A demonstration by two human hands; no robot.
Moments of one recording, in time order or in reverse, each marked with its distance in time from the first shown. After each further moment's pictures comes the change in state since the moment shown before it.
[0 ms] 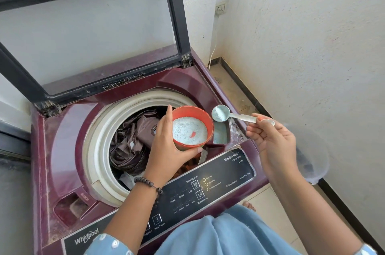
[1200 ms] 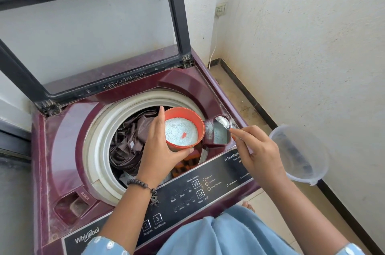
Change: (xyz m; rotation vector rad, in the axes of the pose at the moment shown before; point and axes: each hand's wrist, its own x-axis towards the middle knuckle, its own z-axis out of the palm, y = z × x) left_hand -0.003 -0.016 -0.010 0.020 0.022 -0.031; right_hand -0.001 0.028 -0.021 -1.199 -0.371 -0.992
